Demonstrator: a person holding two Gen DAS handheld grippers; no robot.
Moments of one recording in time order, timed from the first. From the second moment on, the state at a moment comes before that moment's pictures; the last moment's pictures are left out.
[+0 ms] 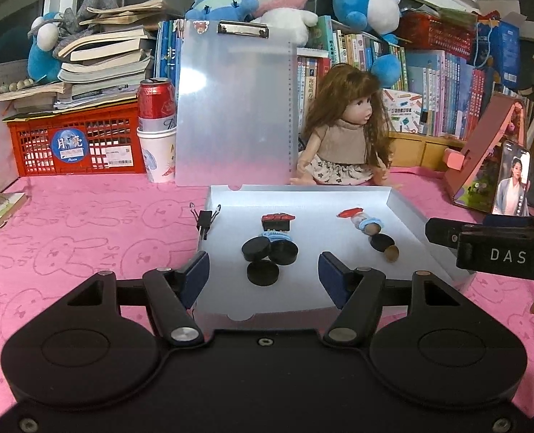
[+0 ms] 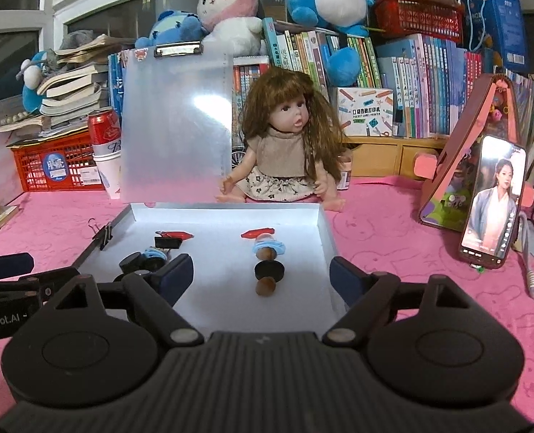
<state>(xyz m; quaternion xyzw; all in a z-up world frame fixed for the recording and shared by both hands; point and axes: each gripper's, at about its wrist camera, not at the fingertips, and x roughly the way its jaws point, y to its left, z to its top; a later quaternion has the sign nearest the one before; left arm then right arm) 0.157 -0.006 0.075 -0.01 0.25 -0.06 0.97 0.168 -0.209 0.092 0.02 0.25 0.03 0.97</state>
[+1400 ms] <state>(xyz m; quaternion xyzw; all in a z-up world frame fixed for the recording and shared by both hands) 0.146 -0.009 0.000 0.01 0.31 -0.02 0.95 0.154 -0.199 0.016 0.01 0.33 0.01 0.94</state>
